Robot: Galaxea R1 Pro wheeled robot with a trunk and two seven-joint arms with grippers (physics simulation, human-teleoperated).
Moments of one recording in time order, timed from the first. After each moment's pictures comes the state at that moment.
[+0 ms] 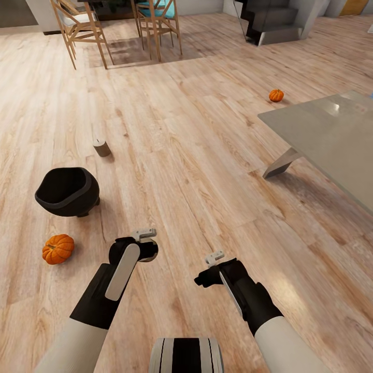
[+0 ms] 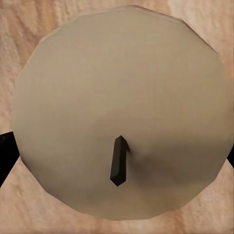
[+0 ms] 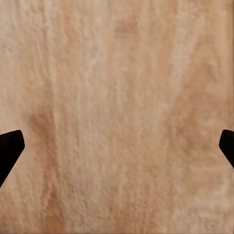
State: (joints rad) left arm -0.63 -0.09 -0.22 -1.38 0.66 1.01 0.79; right arm -0.64 0.12 0.25 -0.95 0.16 0.84 0.26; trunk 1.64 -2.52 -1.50
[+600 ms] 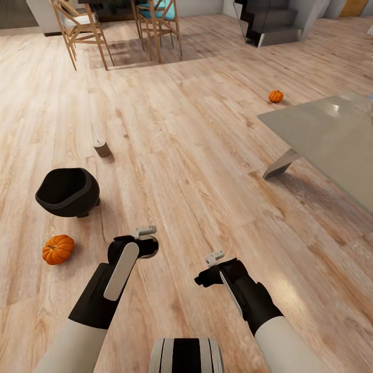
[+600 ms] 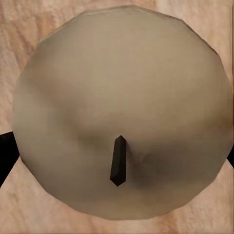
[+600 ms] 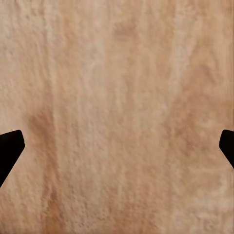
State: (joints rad) left arm -0.63 -0.09 -0.22 -1.41 0.66 1.00 0.79; right arm -0.65 0.12 0.25 -0.95 0.16 0.84 0.26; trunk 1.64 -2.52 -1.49
